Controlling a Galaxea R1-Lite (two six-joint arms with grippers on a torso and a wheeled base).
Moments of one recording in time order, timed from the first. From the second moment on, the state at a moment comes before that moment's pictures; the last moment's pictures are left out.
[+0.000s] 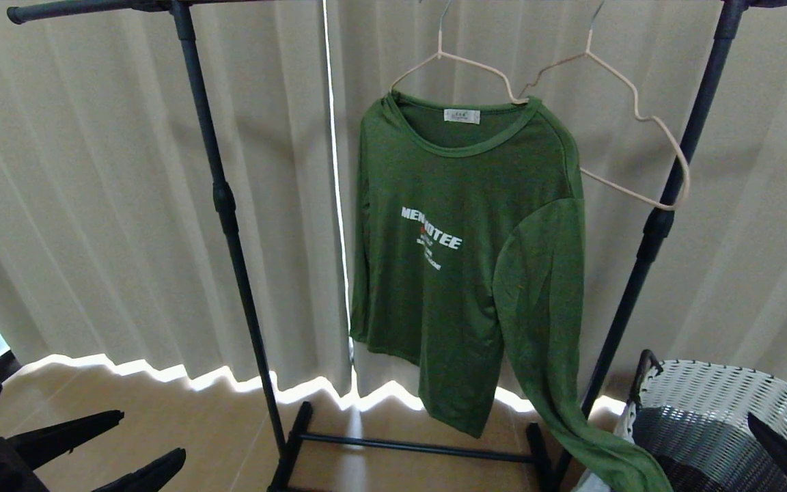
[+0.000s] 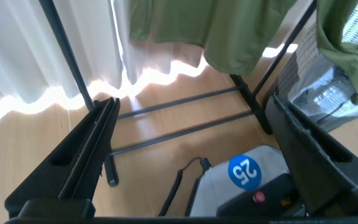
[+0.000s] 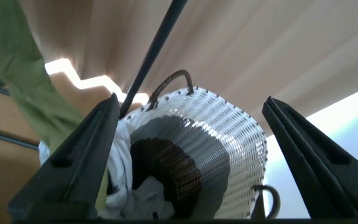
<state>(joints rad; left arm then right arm) -0.13 0.91 -0.21 -0.32 -0.34 0.01 -0.04 0.88 -0.14 -0.43 -0.08 -0.42</state>
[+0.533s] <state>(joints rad) -0.13 0.91 -0.21 -0.32 -0.34 0.01 -0.04 0.87 -0.13 -0.43 -0.08 -0.42</state>
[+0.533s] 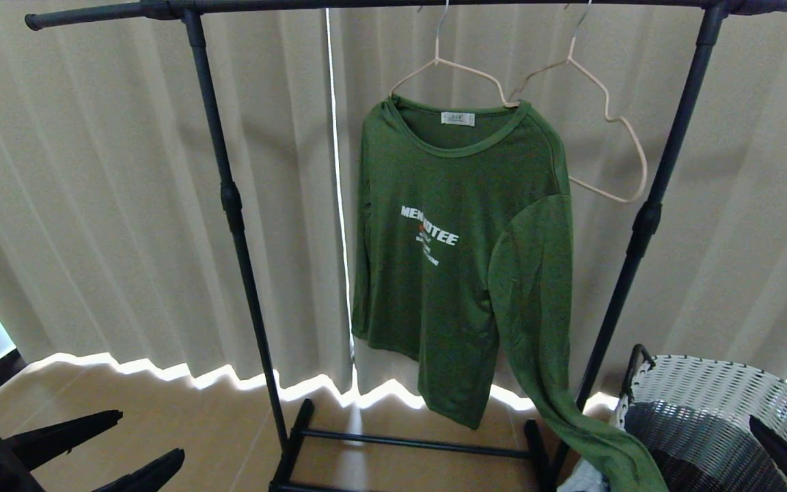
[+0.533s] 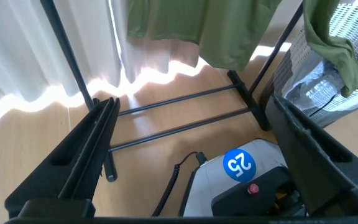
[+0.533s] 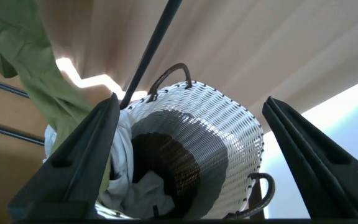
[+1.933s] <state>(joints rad) -0.14 0.88 -0.21 -0.32 -0.34 0.03 -0.03 1.25 -0.18 -0.42 0.09 -0.44</state>
